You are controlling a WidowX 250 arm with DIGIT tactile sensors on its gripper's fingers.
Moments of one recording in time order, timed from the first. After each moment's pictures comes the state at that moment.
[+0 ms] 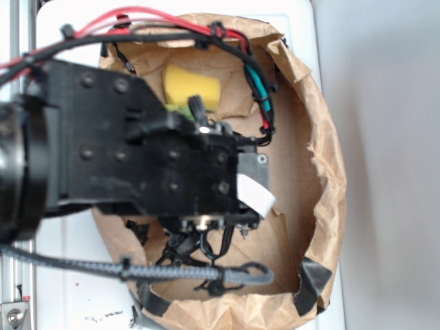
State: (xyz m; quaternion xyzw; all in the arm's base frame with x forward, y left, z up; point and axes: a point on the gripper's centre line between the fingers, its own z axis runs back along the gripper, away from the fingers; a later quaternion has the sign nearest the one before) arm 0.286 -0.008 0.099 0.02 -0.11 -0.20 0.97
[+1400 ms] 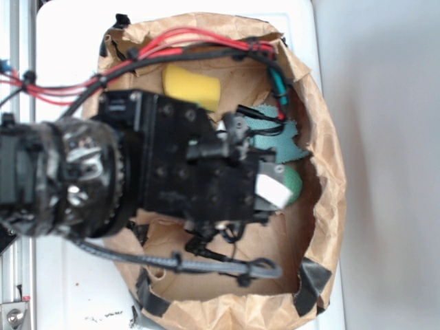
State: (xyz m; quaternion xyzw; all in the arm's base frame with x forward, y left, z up) arm 0.299 0.015 0.058 0.08 -0.11 -0.17 0.98
